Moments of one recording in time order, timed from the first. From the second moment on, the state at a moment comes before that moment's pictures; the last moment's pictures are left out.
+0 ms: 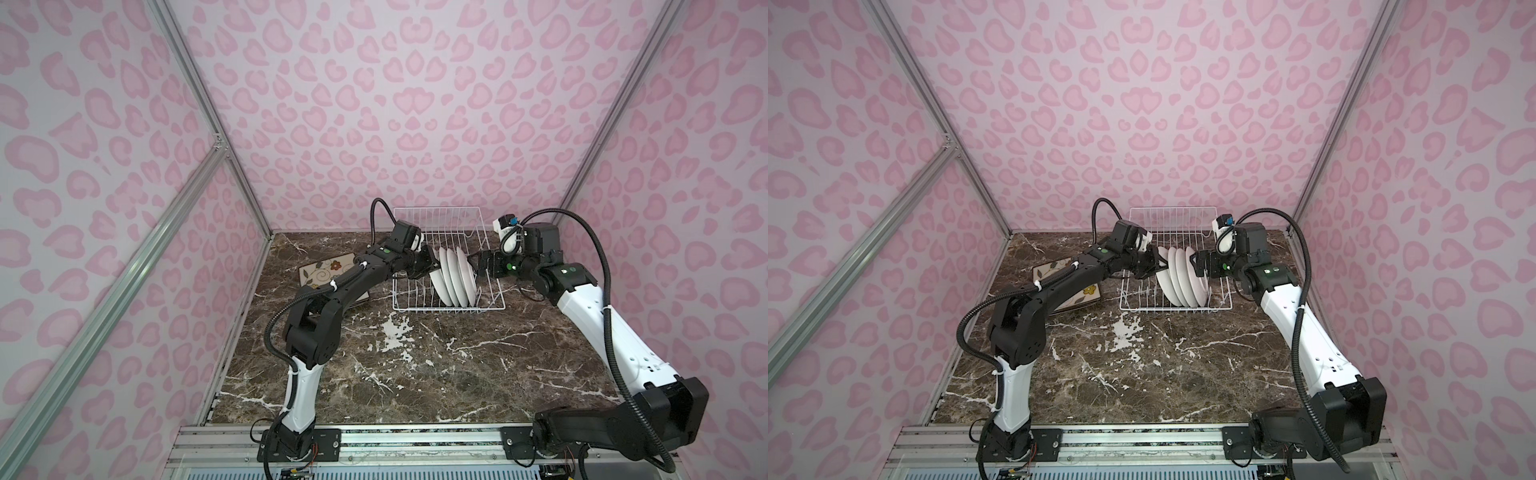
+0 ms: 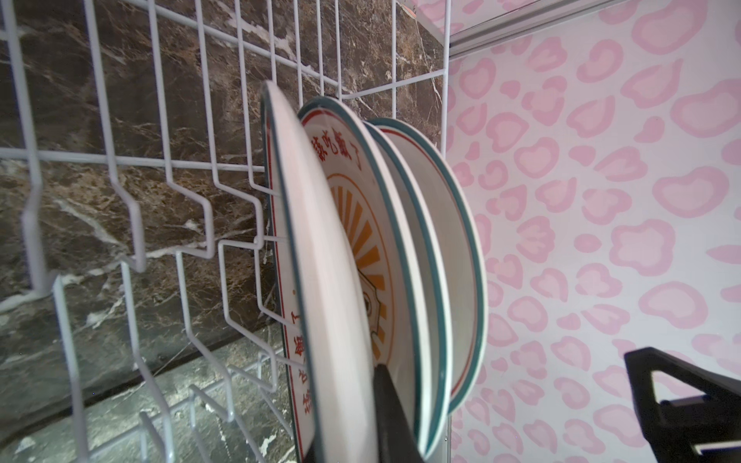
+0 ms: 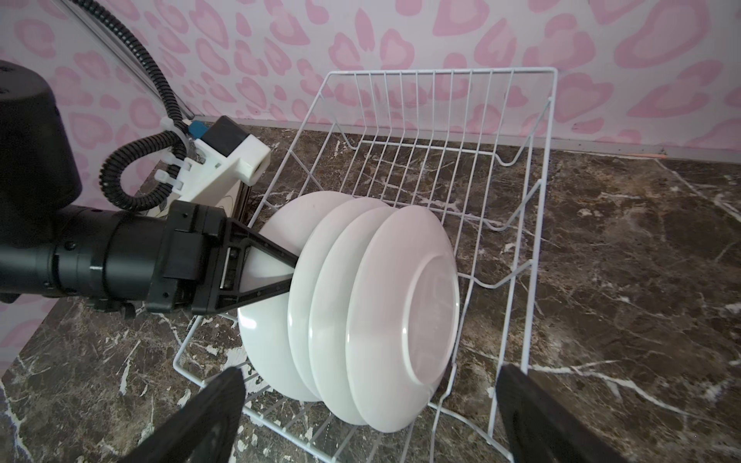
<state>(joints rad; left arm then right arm) -0.59 2.08 1.77 -0.40 0.51 -0.92 0.22 1.35 1.29 -0.56 -0.24 0.14</state>
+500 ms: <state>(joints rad) -0.59 2.03 1.80 -0.50 0.58 -0.86 0.22 1.35 1.31 -0.52 -0.25 0.18</state>
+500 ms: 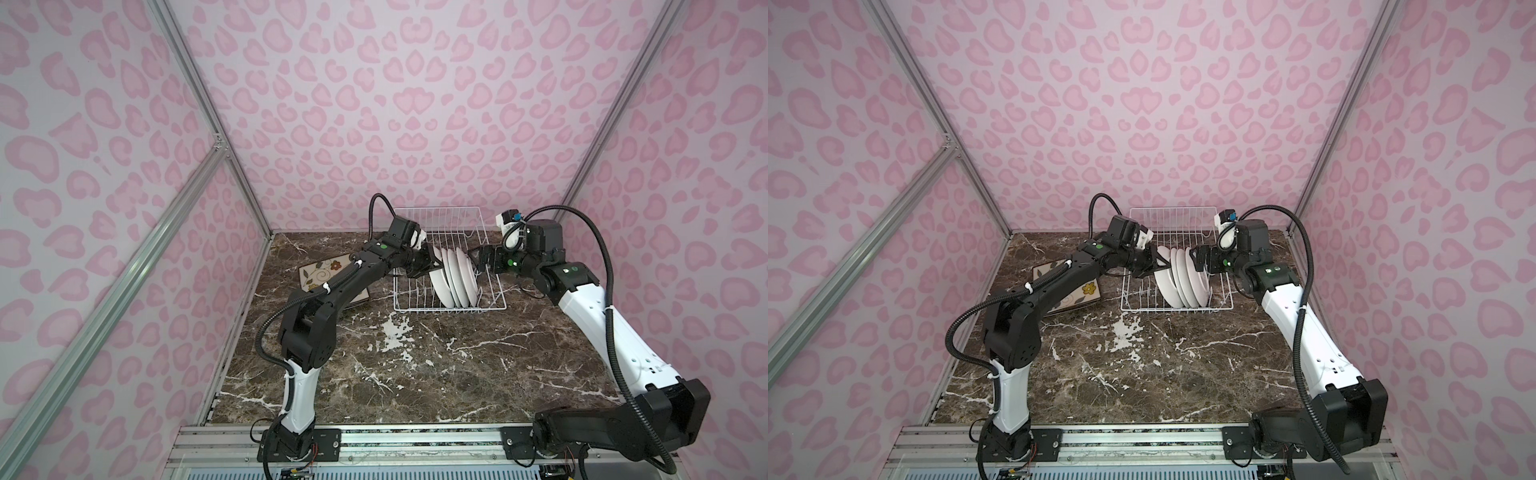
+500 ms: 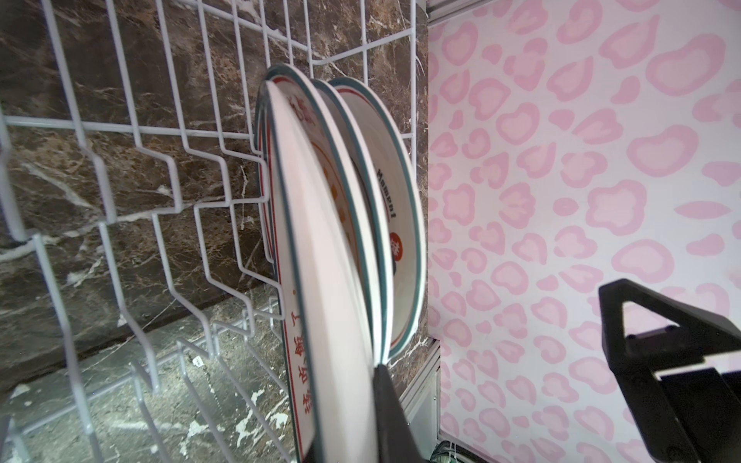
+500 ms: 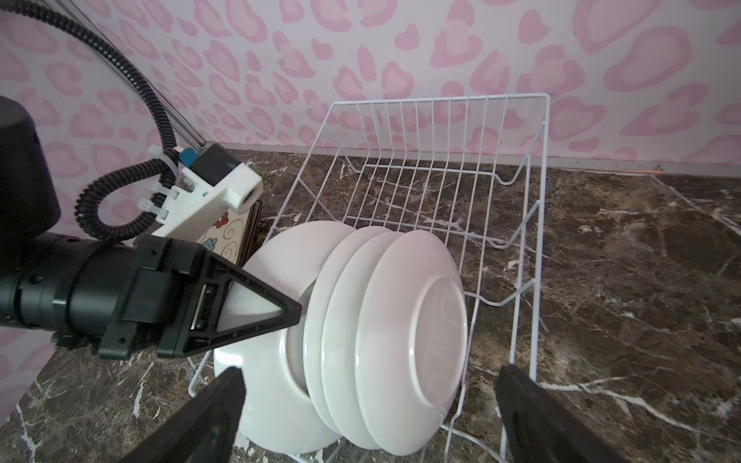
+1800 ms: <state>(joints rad) -0.49 1.75 1.89 -0.68 0.38 -0.49 0.22 1.39 1.36 -0.46 -0.29 0.35</state>
